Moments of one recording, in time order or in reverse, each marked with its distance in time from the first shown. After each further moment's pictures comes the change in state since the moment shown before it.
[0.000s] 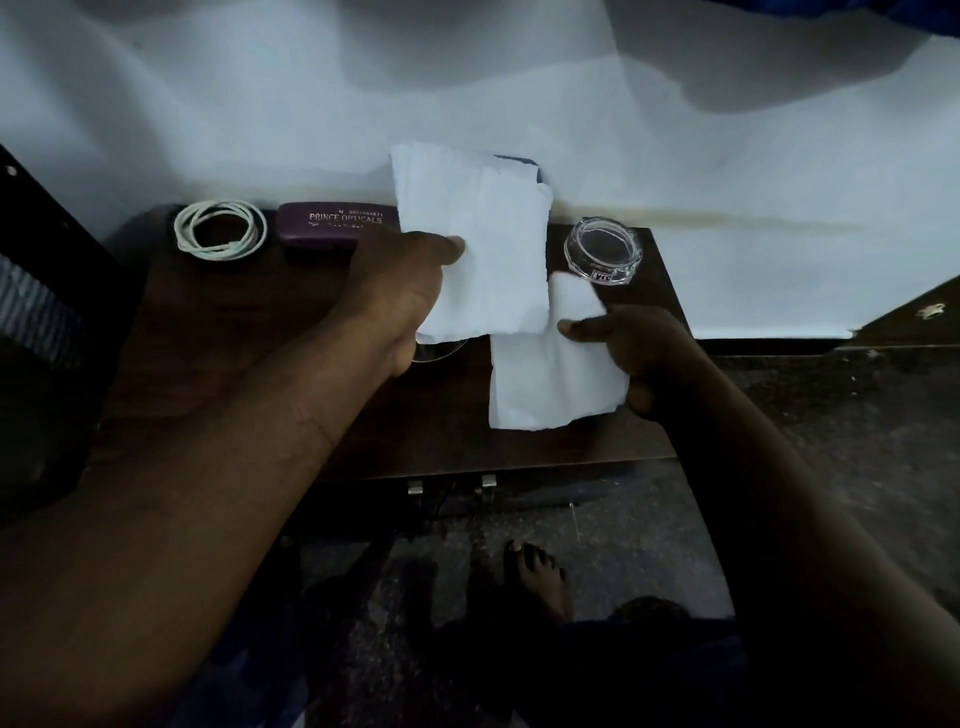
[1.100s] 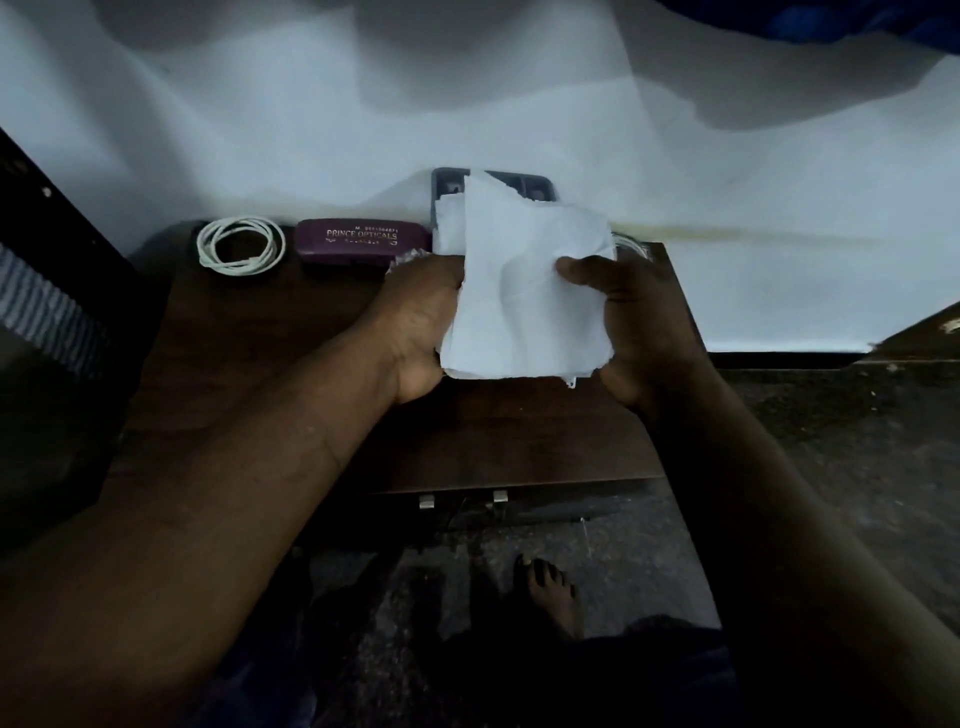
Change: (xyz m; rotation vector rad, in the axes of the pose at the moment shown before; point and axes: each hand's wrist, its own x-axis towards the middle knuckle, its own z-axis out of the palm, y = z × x) left_hand -0.006 -0.005 -0.003 -0.117 -0.370 -0.167; right_hand -0.027 -0.038 0.032 0.402 -0.080 -0.335
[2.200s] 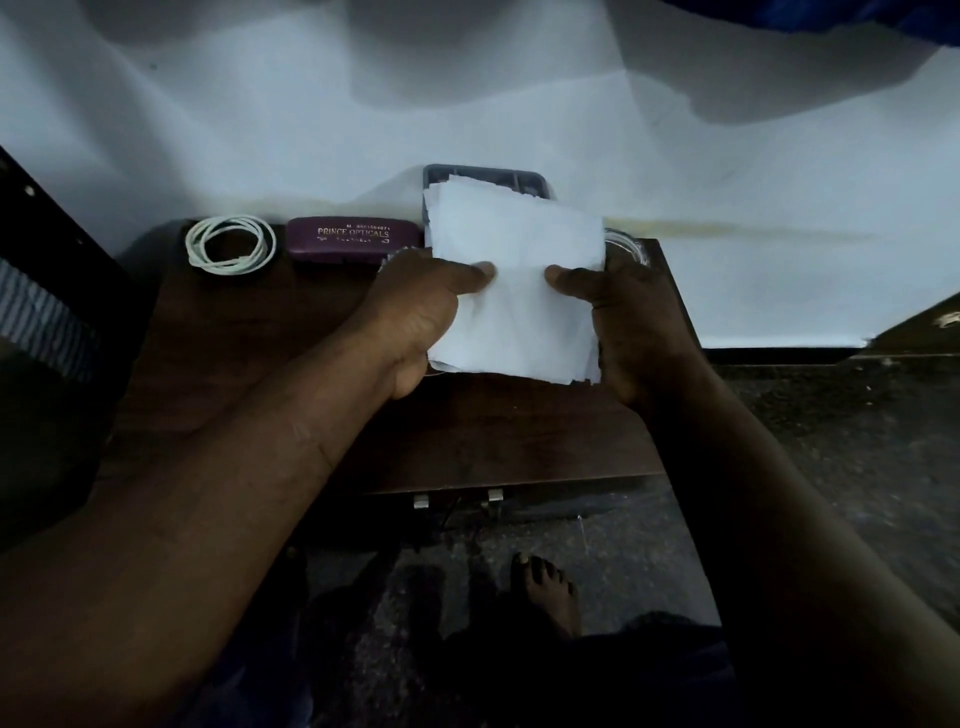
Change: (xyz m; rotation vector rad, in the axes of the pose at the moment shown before) left_hand -0.001 0.003 0.004 0.175 0.150 0.093; right_hand 0.011 0.010 -0.011 -0.155 -0.022 0.003
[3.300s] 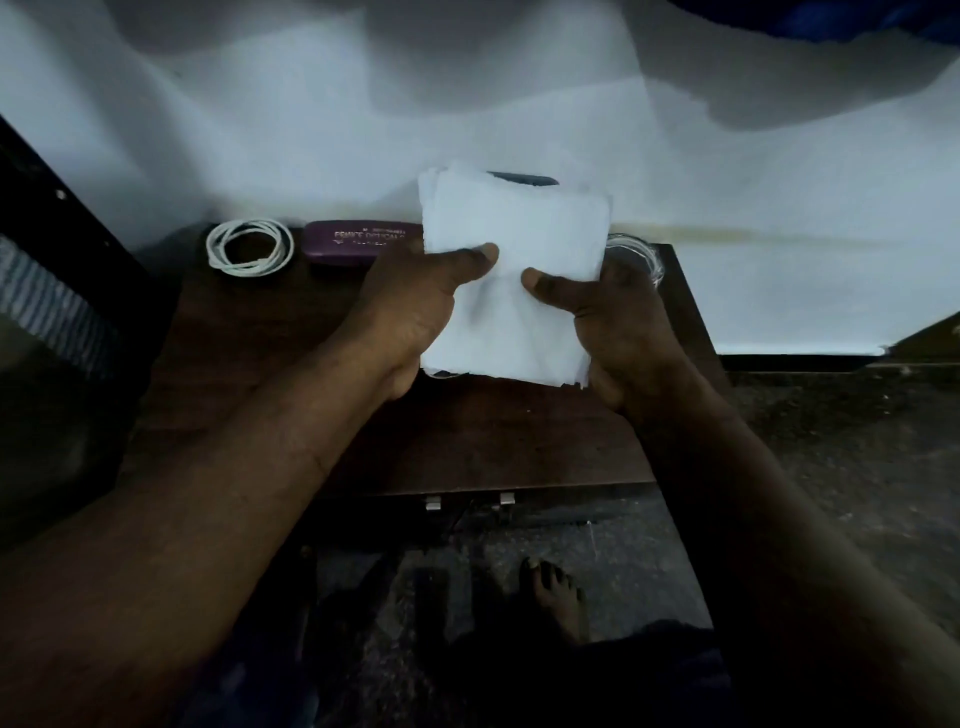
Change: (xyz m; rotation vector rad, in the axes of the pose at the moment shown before) left_hand -0.005 0.004 -0.015 -0.018 0.028 0.130; right_hand -0.002 0.005 0.021 0.037 -0.094 -0.053
